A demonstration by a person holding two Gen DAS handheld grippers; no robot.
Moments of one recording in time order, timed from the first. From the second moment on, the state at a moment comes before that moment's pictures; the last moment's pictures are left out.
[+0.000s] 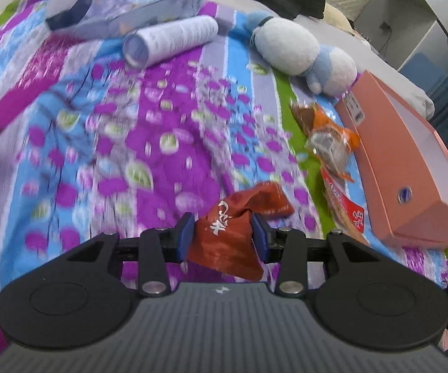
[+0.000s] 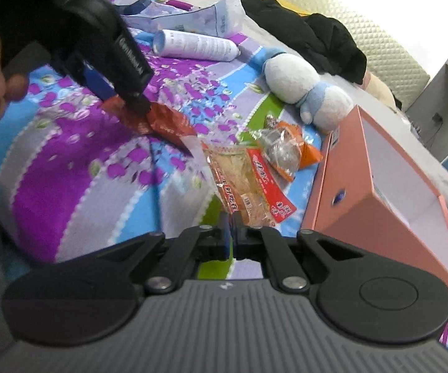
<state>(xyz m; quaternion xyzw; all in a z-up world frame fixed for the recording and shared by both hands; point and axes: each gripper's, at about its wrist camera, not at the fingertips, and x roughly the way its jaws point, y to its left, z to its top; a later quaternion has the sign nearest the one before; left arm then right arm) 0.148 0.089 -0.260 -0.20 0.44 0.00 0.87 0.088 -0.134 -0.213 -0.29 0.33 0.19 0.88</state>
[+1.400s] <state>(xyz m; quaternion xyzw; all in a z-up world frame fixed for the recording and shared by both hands) 0.155 0.052 -0.278 -0.11 0.49 -0.11 0.86 0.136 -0.171 -0.252 -0.01 0.44 0.16 0.89</state>
